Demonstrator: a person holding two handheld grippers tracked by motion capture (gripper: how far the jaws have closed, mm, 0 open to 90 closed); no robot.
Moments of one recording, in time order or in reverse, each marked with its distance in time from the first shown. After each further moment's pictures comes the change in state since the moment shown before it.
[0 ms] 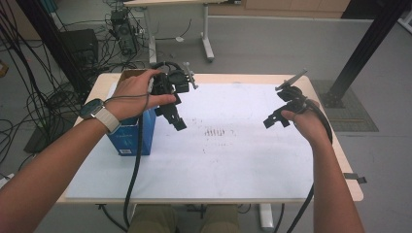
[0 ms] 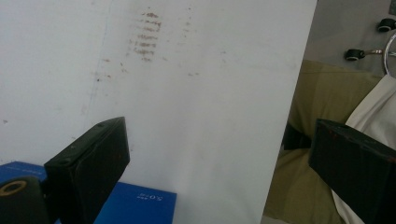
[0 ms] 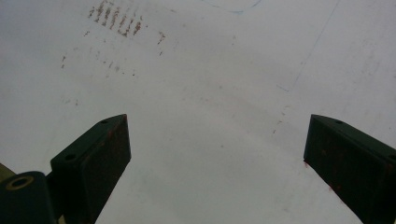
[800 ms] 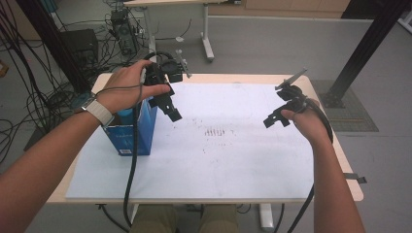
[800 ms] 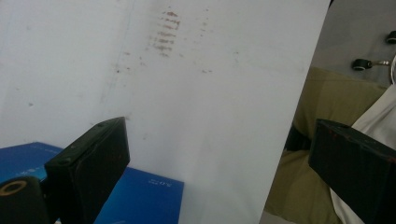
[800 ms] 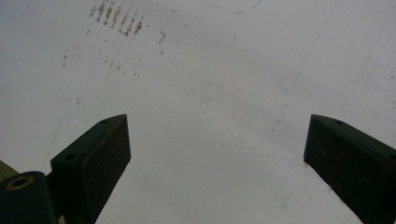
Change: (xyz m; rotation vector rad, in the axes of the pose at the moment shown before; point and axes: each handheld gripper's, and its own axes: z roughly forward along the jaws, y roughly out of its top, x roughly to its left) left arm 0.003 -0.007 -0.021 -0.012 0.028 -0.045; right arm 0.004 0.002 -0.003 0.006 -0.006 -0.005
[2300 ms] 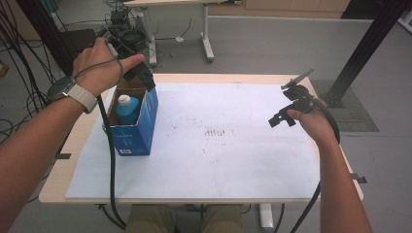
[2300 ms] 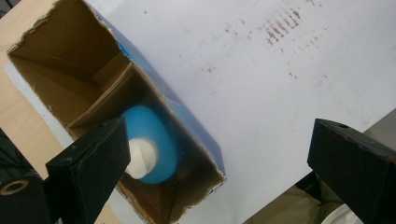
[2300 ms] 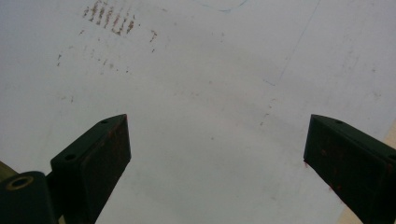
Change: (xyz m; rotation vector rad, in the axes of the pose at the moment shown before) left arm 0.017 -0.036 -0.053 0.004 0.212 -0.562; right arm -0.008 -0.009 -0.009 -0.016 -0.010 0.009
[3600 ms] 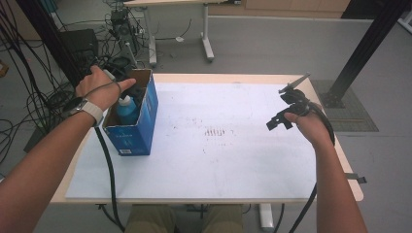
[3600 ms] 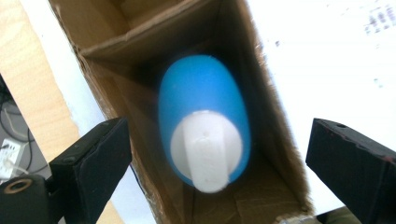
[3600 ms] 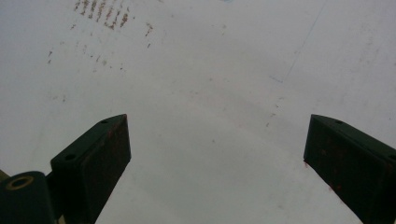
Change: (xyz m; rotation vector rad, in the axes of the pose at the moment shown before) left arm 0.050 -0.021 0.068 0.083 0.058 -0.308; right arm -0.010 0.000 0.020 0.018 0.022 0.014
